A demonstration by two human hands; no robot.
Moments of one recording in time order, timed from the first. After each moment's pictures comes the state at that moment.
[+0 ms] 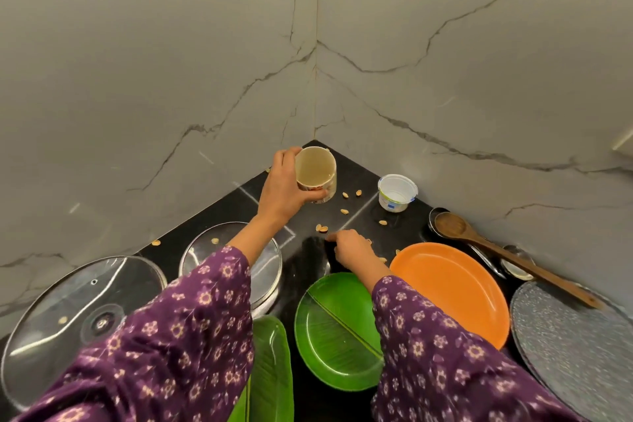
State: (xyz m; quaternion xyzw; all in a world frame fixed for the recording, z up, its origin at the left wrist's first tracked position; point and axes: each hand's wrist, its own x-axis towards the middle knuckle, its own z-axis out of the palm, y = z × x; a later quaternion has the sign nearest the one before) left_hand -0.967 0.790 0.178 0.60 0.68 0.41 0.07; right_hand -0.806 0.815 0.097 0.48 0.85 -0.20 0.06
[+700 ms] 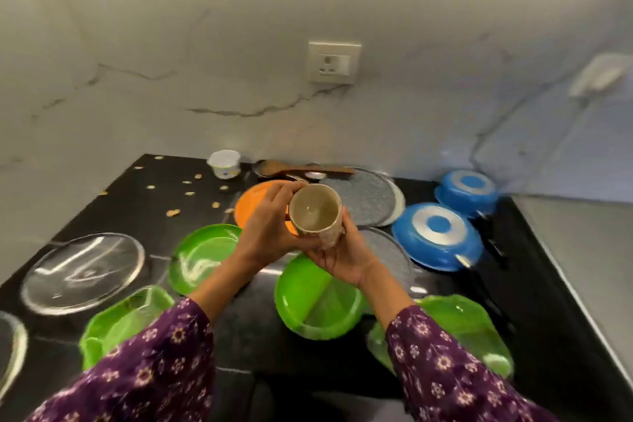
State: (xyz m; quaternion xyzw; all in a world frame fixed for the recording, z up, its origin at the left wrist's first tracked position) left_hand -0.708 0.573 0.217 0.83 0.35 0.38 0.19; right_hand -0.544 0.539 0.169 0.32 0.14 -0.79 -0.50
